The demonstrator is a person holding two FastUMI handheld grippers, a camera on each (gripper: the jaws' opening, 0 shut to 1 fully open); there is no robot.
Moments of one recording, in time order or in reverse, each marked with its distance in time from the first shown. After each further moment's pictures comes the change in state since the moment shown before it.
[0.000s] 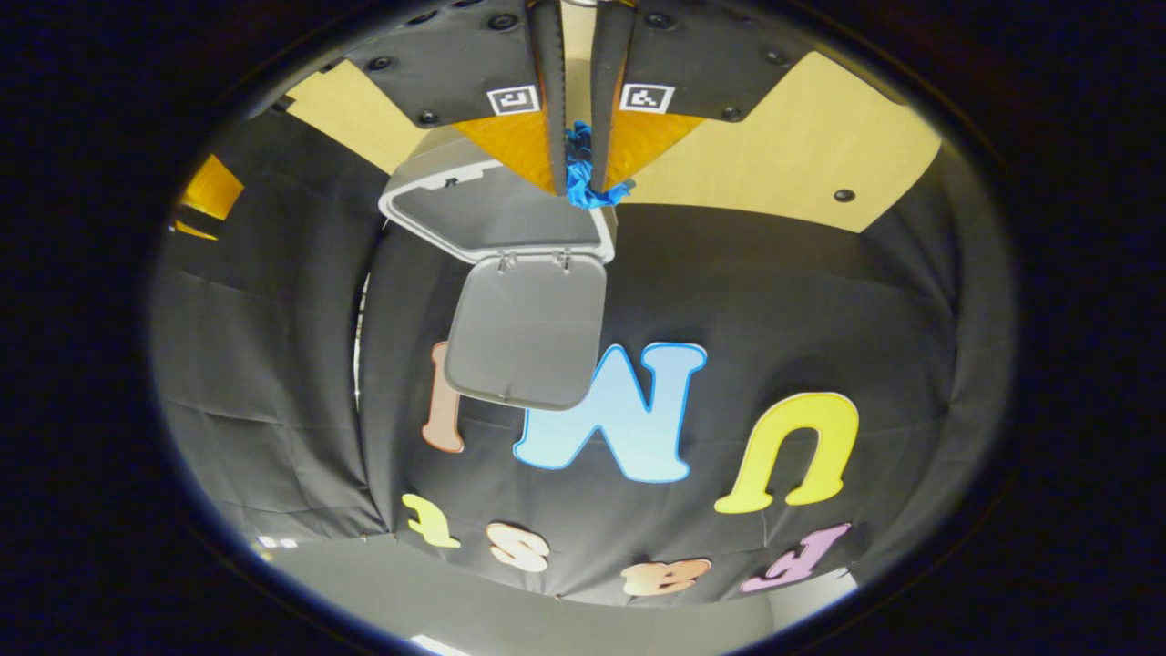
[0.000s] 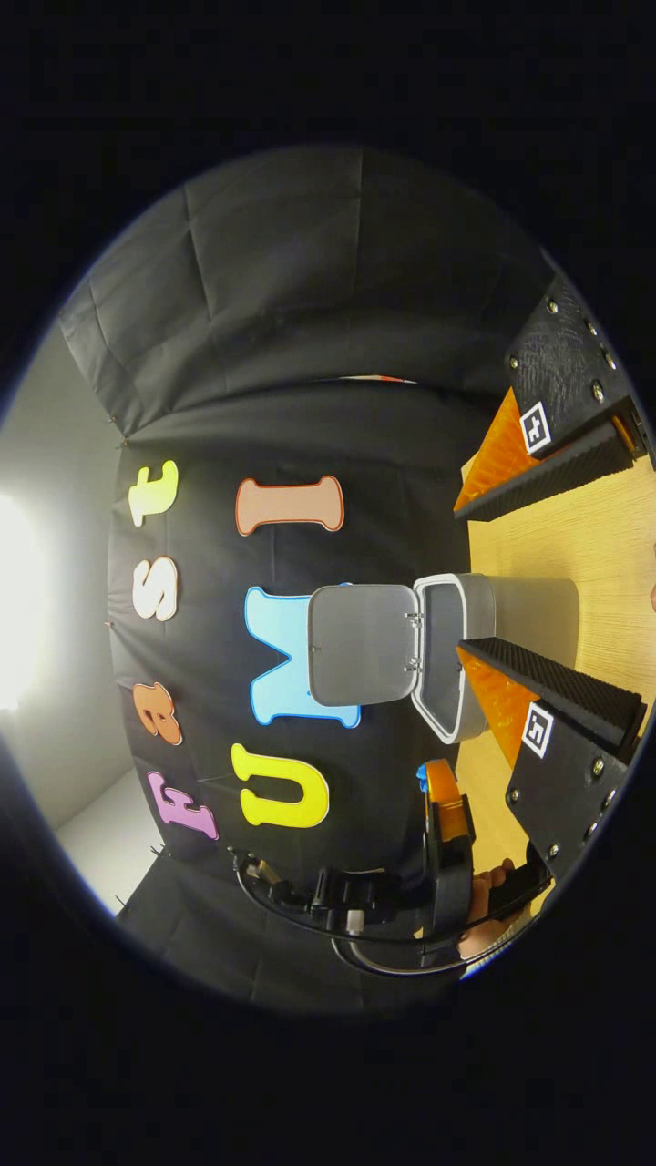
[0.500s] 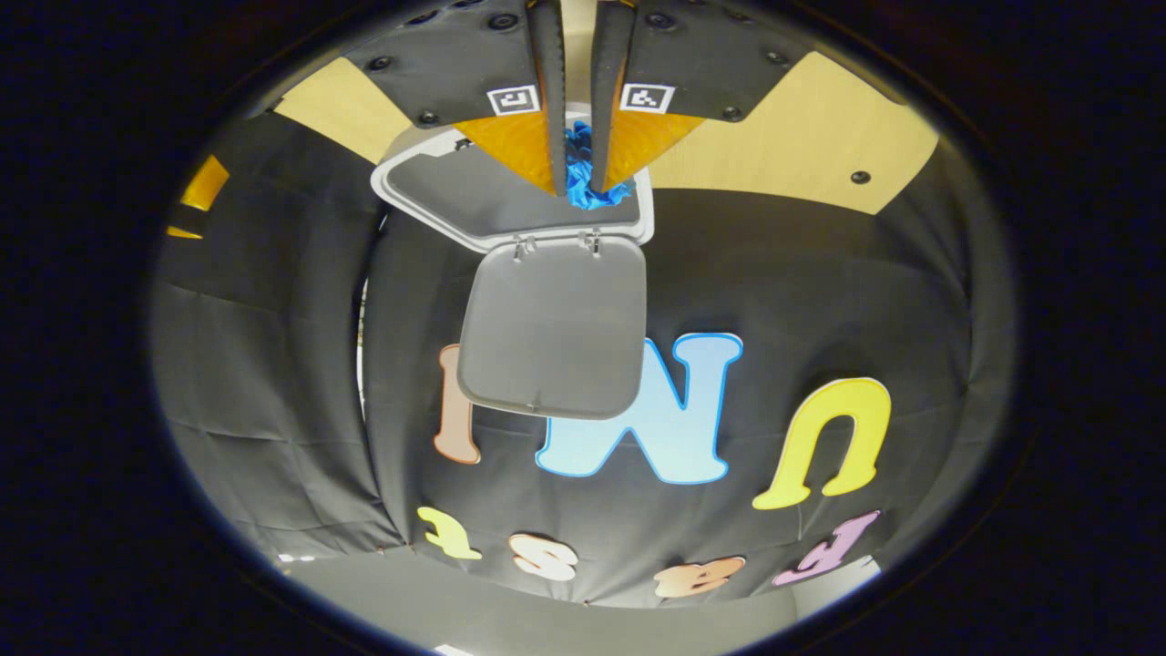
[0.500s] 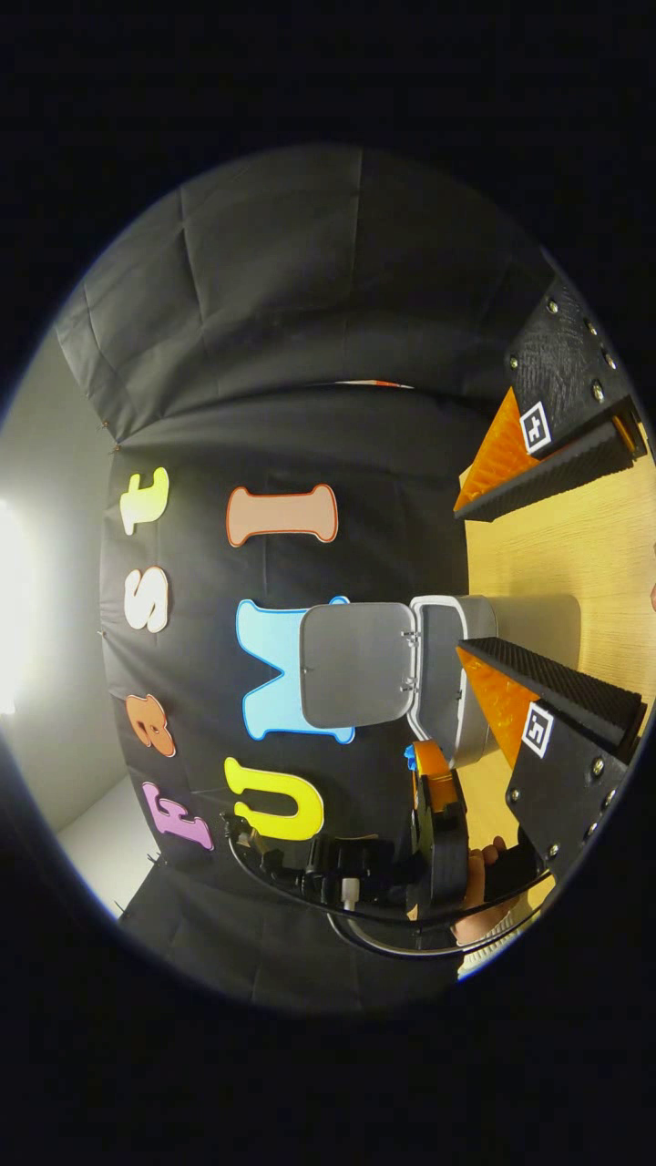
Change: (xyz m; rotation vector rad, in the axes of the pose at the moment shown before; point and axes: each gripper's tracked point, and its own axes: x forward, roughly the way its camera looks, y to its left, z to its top) left arm 0.056 -0.028 -0.003 0.048 -0.005 -0.012; right arm 0.016 -0.024 -0.008 -0.003 0.024 -0.028
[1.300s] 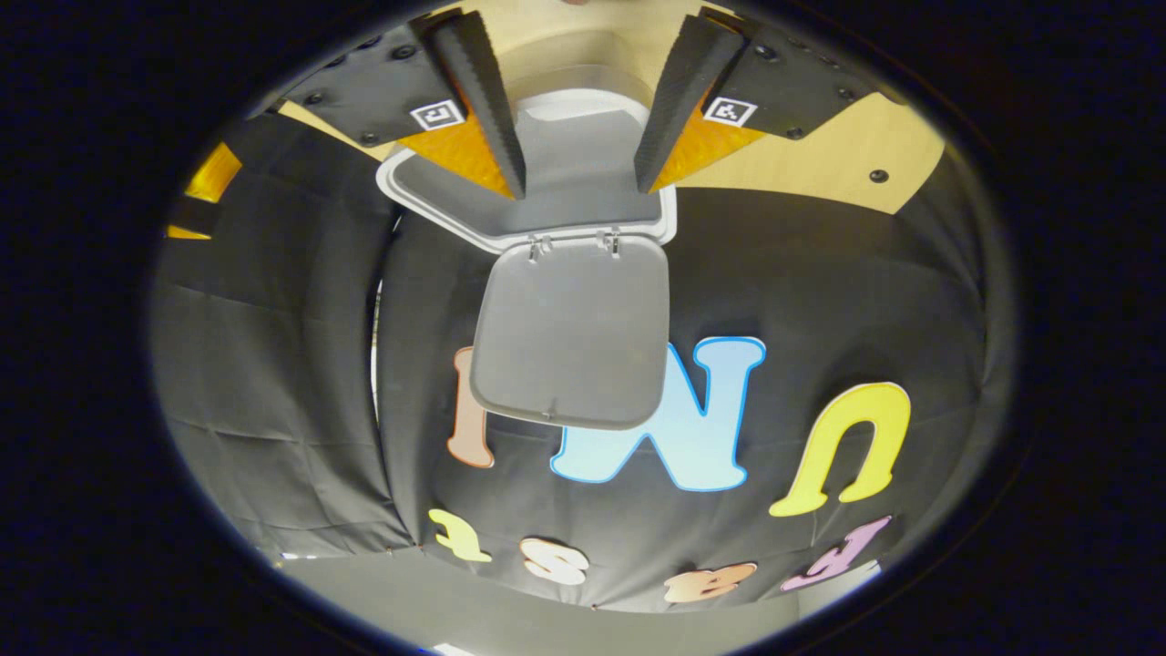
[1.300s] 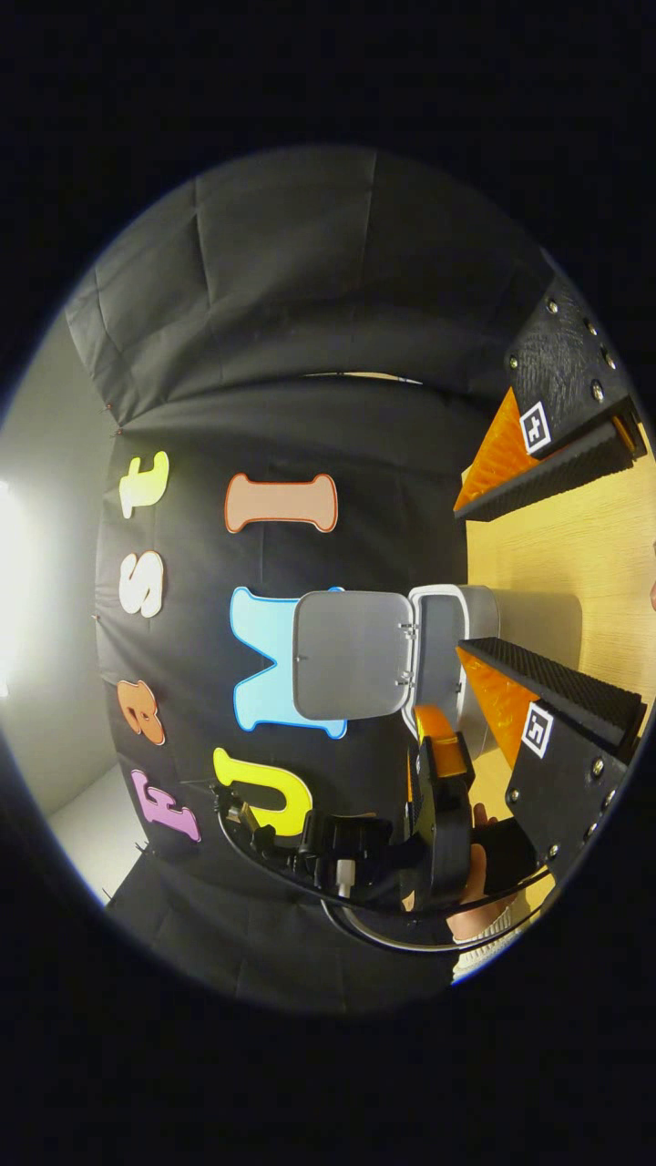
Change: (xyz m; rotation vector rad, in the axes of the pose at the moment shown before) left arm 0.004 -0.007 -0.002 -0.019 -0.007 -0.058; right arm 0.008 0.026 0.002 -0.043 -0.003 0.029
